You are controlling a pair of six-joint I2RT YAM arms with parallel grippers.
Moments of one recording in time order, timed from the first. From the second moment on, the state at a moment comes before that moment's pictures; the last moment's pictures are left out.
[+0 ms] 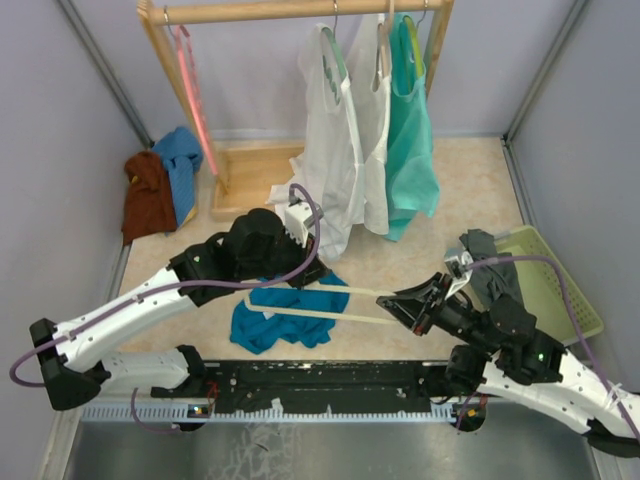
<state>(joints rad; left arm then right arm) -1.00 1.14 1.14 -0.49 0.10 -0.38 1.12 0.15 0.54 -0.33 0.09 0.51</state>
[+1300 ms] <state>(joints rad) -1.07 1.31 1.37 -0.71 0.27 -0.12 1.12 0.77 1.02 -0.76 -0.06 0.36</state>
